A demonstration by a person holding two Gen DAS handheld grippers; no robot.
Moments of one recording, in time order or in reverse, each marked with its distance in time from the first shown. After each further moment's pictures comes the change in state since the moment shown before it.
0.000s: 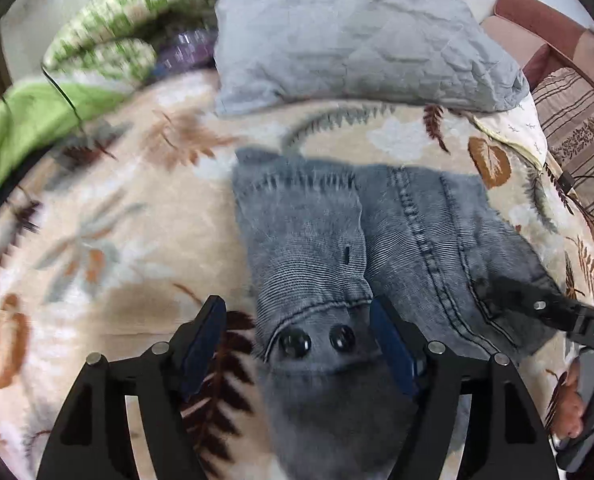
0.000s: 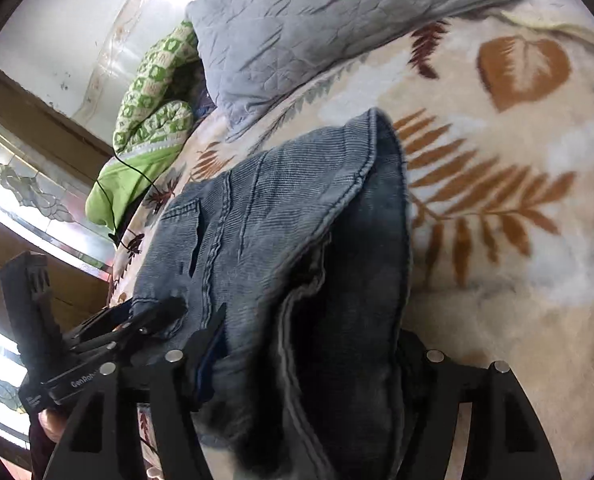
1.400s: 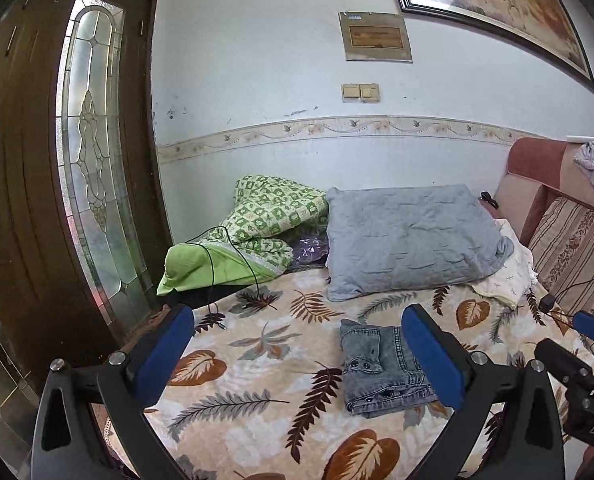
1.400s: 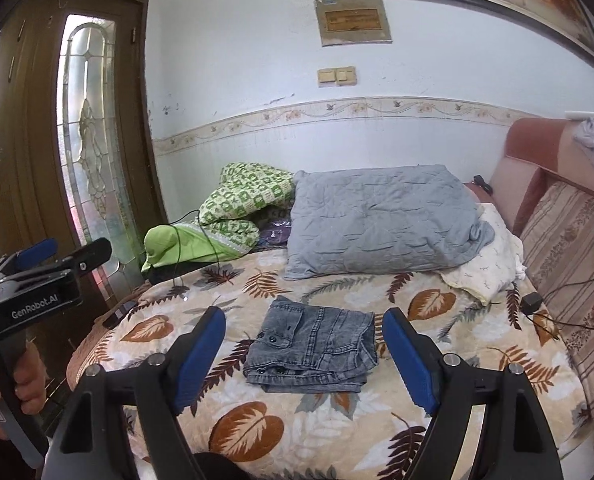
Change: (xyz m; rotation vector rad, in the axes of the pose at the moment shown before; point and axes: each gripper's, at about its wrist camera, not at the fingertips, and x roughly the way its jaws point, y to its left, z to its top) left arm -0.357 -0.007 -0.096 -0.111 -0.618 0.294; right arm -0.294 0.233 -0.143 -0.482 -0.517 -0.245
